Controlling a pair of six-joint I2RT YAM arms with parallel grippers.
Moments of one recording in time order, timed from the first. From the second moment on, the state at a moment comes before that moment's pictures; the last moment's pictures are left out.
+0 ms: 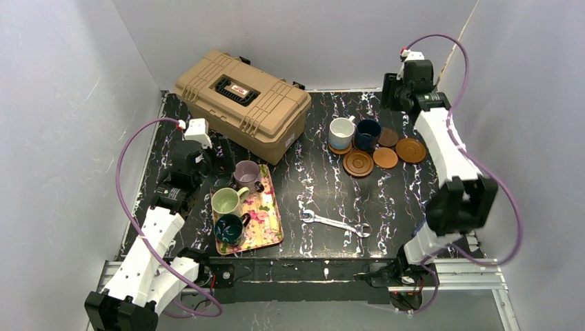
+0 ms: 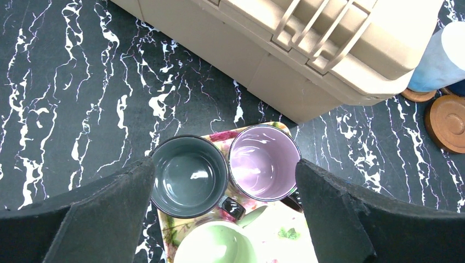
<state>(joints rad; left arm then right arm) -0.27 0.86 0.82 -0.41 -0.16 -0.23 0.10 1.72 1.66 -0.61 0.07 0.10</state>
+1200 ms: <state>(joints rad) -0.27 0.79 0.82 -0.41 -0.22 -0.25 1.42 1.81 1.37 -0.29 0.38 0.82</state>
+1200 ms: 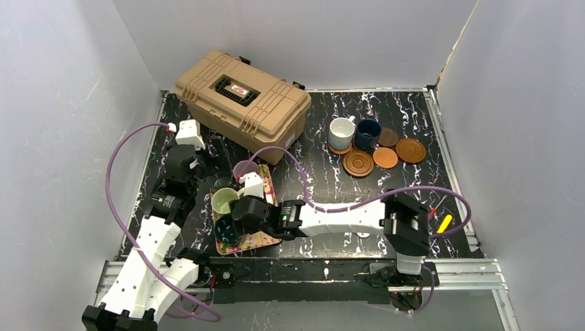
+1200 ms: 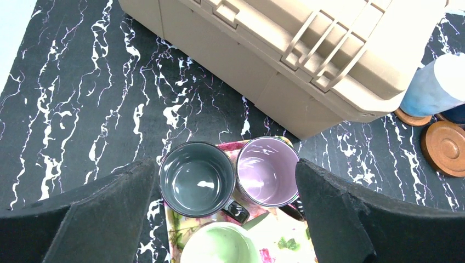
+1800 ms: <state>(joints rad) -0.27 0.77 0.82 -0.42 -0.23 -0.25 1.44 1.93 1.44 -0.40 0.41 0.84</state>
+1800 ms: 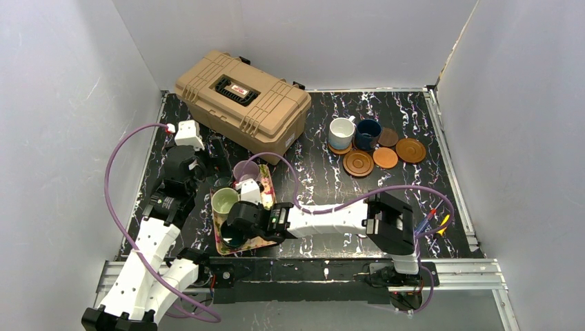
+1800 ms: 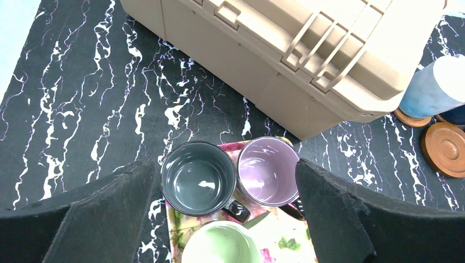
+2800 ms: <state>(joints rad) -0.27 0.77 0.82 -0.43 -0.24 -0.24 0.59 1.47 1.50 -0.90 0.21 -0.06</state>
